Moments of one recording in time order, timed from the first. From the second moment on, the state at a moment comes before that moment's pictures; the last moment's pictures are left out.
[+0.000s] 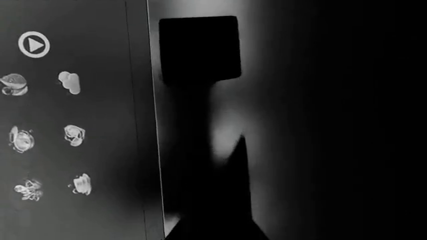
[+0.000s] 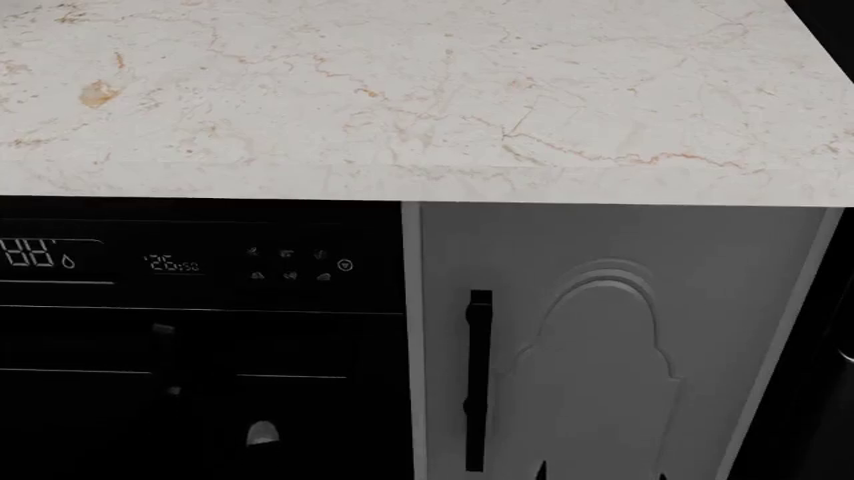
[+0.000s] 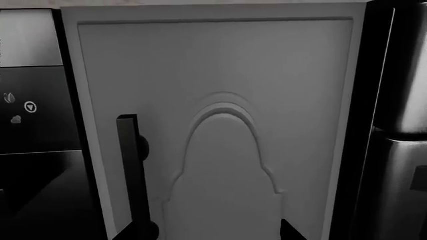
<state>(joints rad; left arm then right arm) -0.82 -0.29 1.00 -0.82 0.65 -0.14 -0.10 -0.04 0.28 -0.25 -0.11 0.27 -0.05 0.35</state>
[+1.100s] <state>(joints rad) -0.40 -0.57 0.99 0.01 0.71 -0.56 0.16 -0.04 0.29 -0.26 -0.11 0.28 -0.08 0.37</state>
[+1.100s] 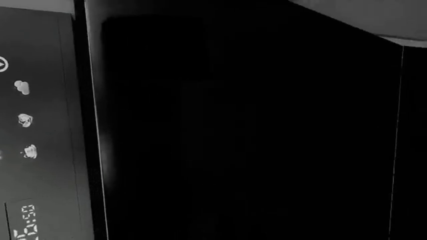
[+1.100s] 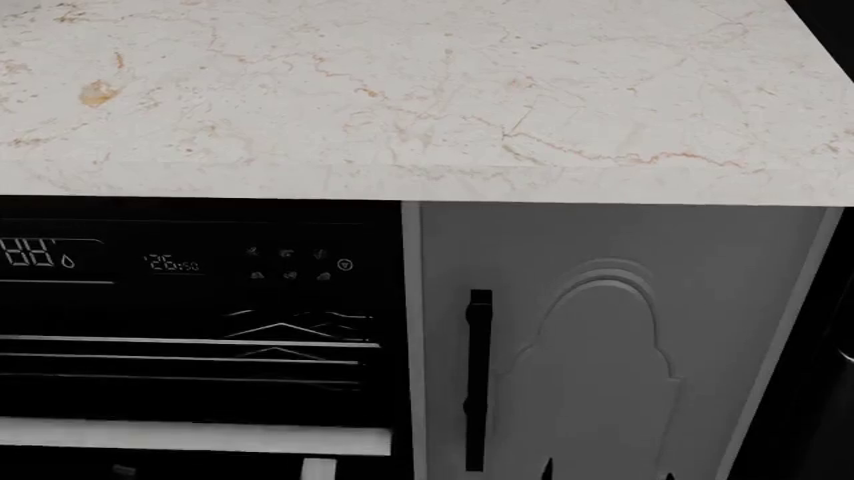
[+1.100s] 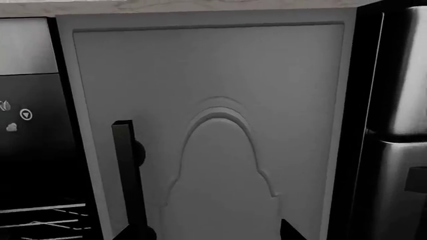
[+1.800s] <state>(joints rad) -0.09 -0.65 1.00 0.33 0.58 -0.84 0.22 -0.04 0.30 -0.26 -0.10 0.29 -0.10 0.38</state>
